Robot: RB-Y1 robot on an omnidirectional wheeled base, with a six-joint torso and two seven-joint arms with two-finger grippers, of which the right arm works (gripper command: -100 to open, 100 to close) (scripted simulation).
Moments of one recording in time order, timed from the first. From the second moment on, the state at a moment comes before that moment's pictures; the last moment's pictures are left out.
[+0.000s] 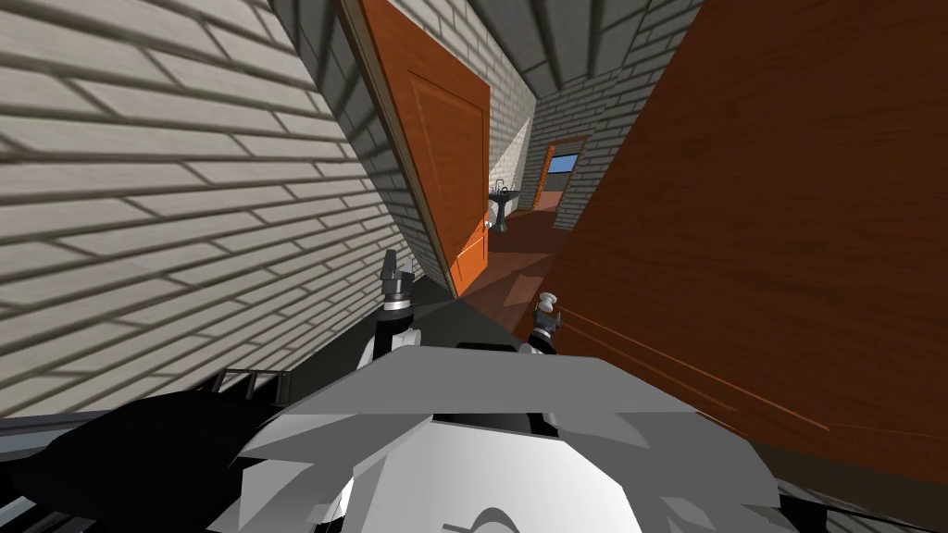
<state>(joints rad) 0.15 -0.04 0.23 -0.97 -0.93 -1.01 -0.93</state>
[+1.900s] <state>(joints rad) 0.12 -0.05 0.13 -0.94 -1.00 -1.03 -0.92</state>
